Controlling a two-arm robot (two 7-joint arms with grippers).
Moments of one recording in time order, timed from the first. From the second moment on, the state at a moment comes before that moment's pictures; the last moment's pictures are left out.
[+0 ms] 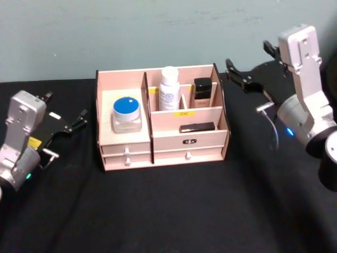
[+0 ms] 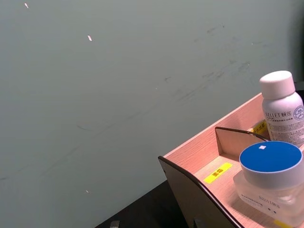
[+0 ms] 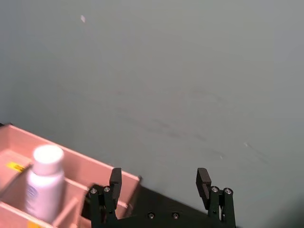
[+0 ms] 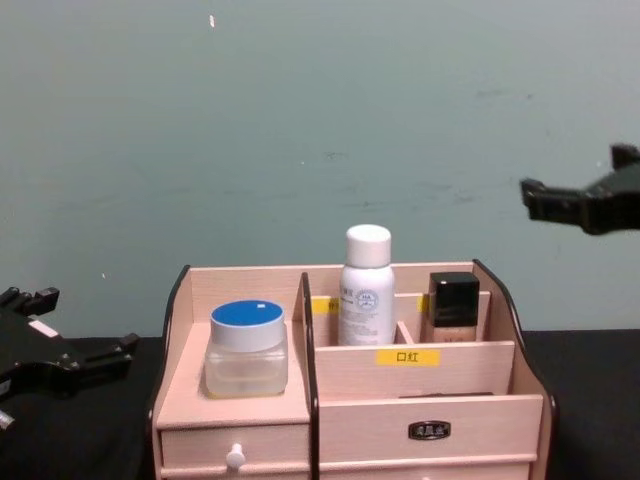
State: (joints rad) left arm -0.20 0.60 0.45 -1.41 -0.25 -0.12 0.03; right arm 0.16 0.26 -0.21 -1.72 -0.01 0.19 0.11
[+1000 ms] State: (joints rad) left arm -0.20 0.60 0.45 -1.41 -0.25 -0.12 0.03; right arm 0.14 0.25 -0.17 -1.63 -0.04 0.20 0.10
